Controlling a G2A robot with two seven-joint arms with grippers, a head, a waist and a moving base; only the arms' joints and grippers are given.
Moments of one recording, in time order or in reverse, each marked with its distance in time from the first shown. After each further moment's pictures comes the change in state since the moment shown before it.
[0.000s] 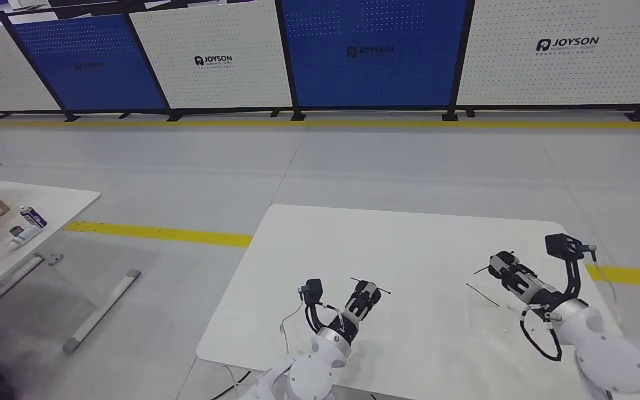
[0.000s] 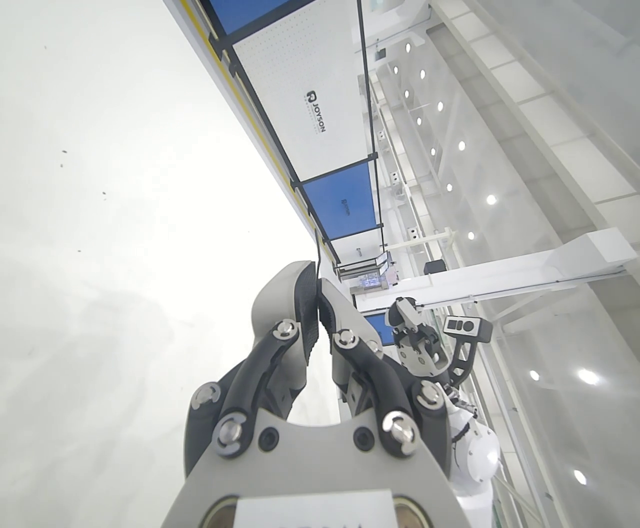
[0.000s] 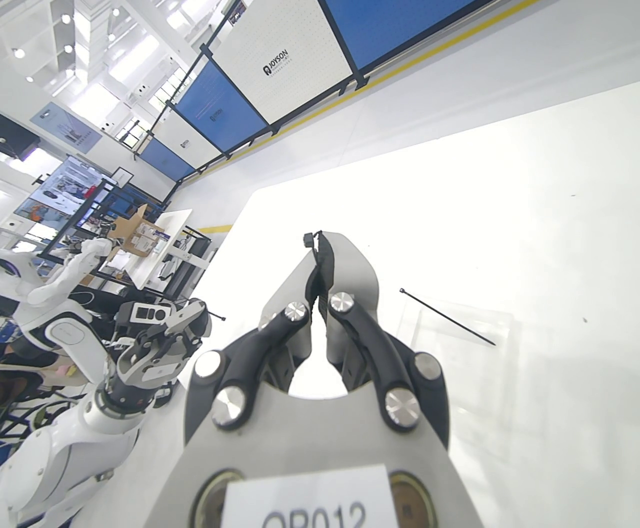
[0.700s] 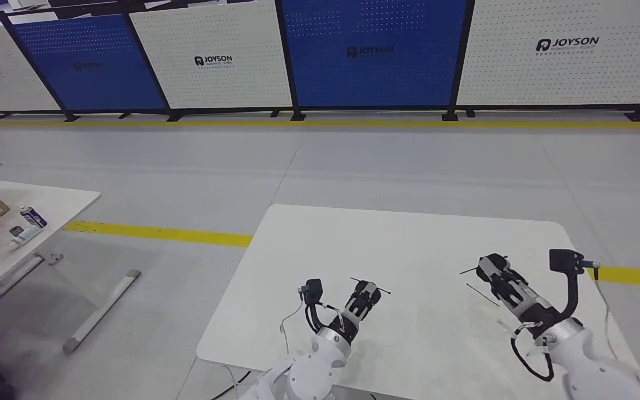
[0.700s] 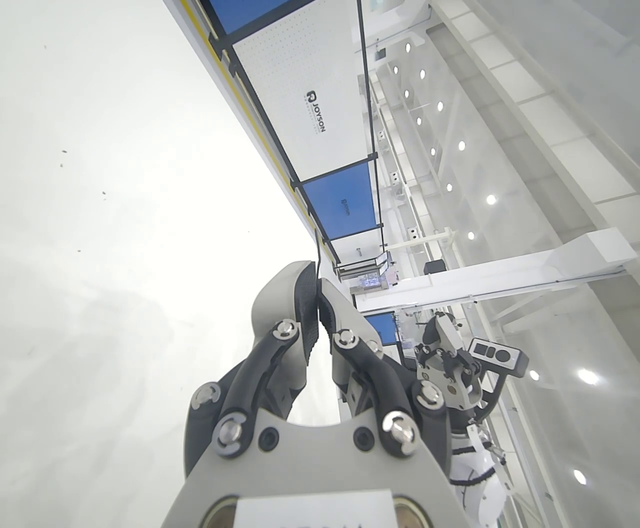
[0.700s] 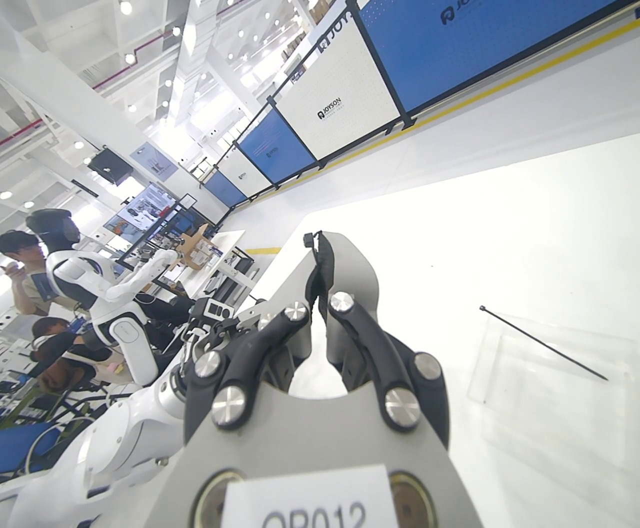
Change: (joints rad) left arm 0.000 0.000 0.000 0.000 0.000 0.000 0.000; right arm -0.133 -0.011 0.000 -0.136 0.066 -0.072 -0.174
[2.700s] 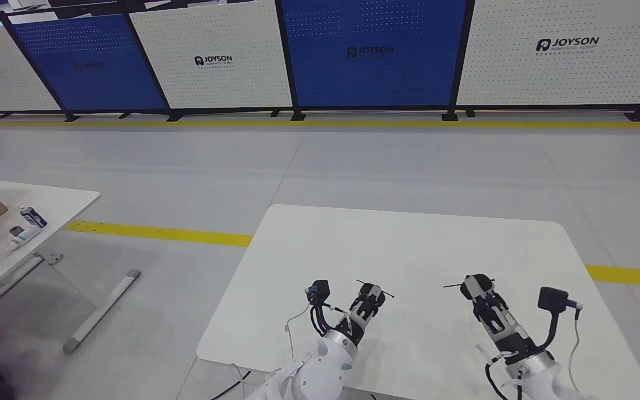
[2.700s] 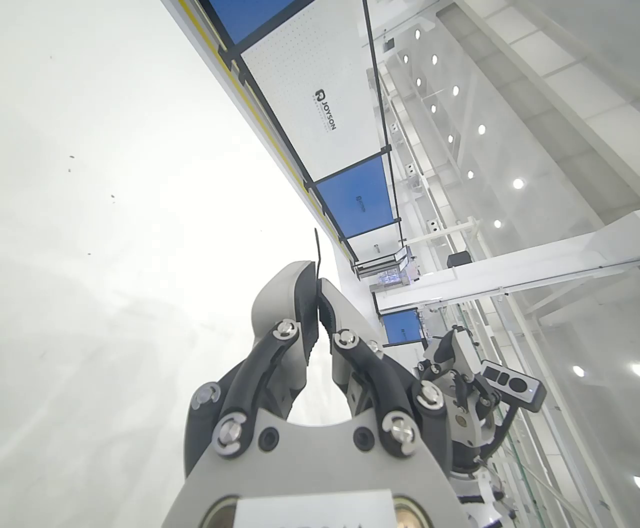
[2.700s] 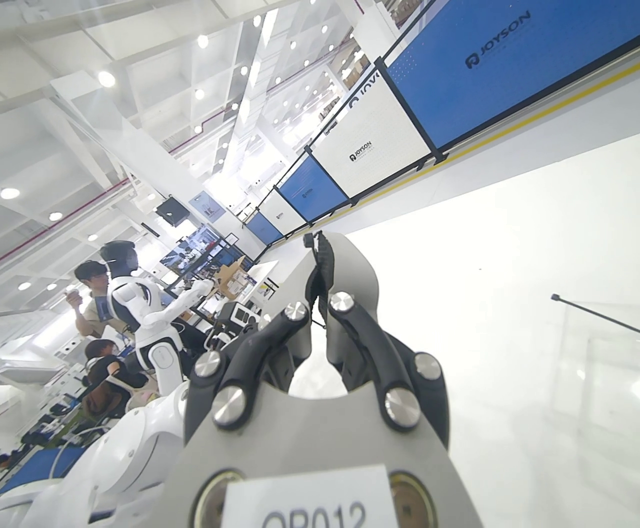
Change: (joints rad) left arm -0.028 -0.013 0.047 0.030 0.082 0.049 0.030; right arm -0.122 -0.037 -0.113 0.077 -0.025 -0.203 -0.357
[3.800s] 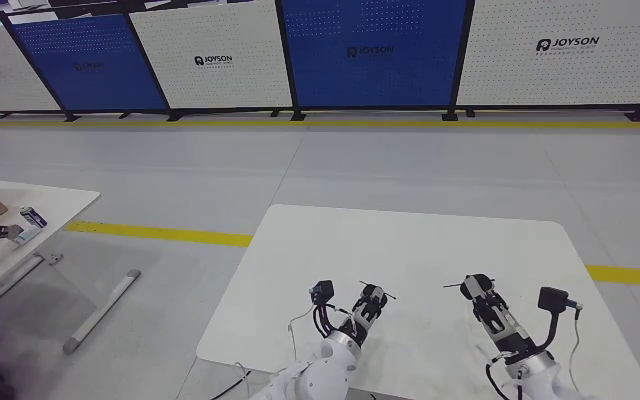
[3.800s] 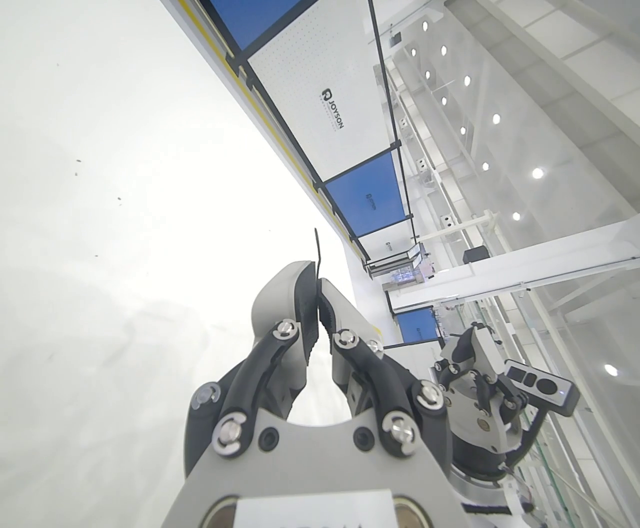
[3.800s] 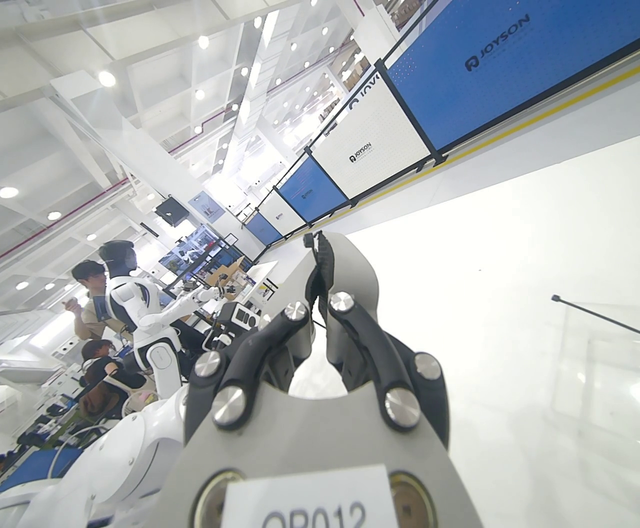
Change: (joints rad) left arm -0.017 -0.011 0.024 0.016 0.057 0.031 0.012; right arm 0.001 0.000 0.001 0.000 0.002 0.000 0.002
